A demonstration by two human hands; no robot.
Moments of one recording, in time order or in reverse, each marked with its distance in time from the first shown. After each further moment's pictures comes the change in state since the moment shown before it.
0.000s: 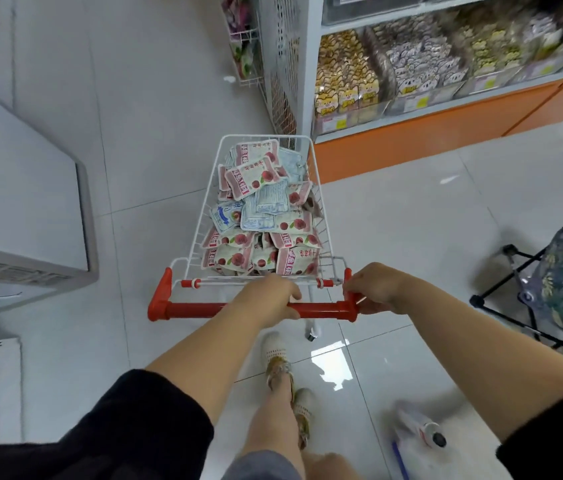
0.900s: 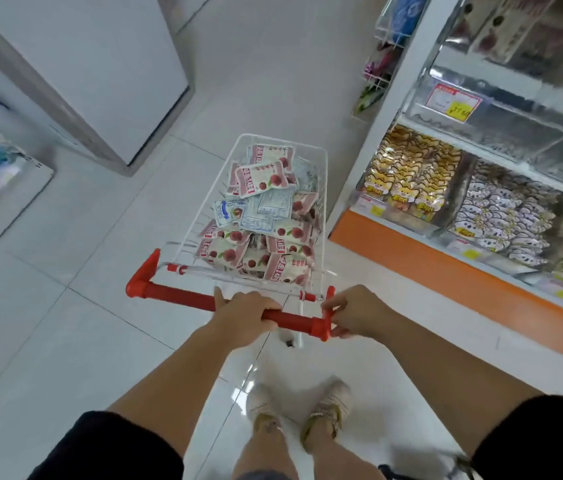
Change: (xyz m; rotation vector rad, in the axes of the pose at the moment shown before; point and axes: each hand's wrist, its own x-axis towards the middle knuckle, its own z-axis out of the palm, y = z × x) left_hand 0.133 0.149 -0.026 -0.551 0.286 -0.617; right_hand 0.105 -0.089 -0.218 -0.790 -0.259 -0.383
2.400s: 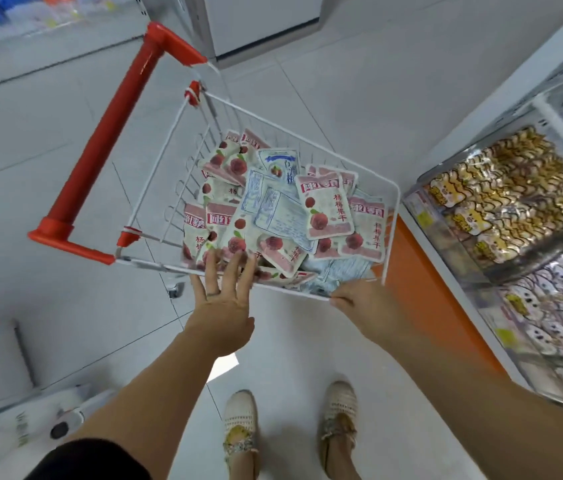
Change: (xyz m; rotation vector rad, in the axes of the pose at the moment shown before) left_hand 0.059 0.098 0.189 -0.220 0.374 -0.517; right_hand 0.144 0.117 -0.062 -0.918 -0.009 -0.743
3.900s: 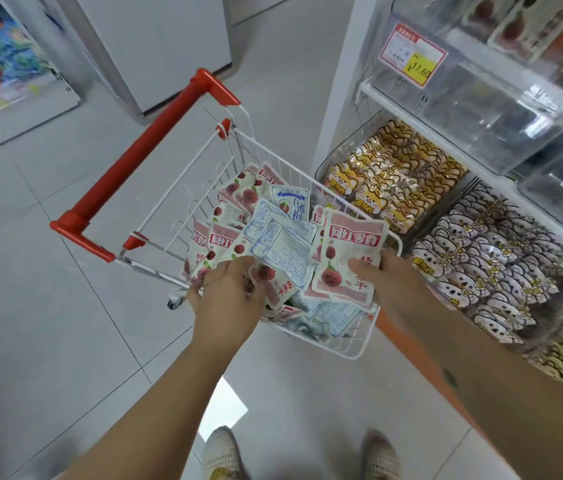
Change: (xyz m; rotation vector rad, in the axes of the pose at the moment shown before) left_hand -0.002 0.157 -0.037 -0.463 0.377 -0.049; right_hand -0.096 0.089 -0.069 1.322 0.341 0.306
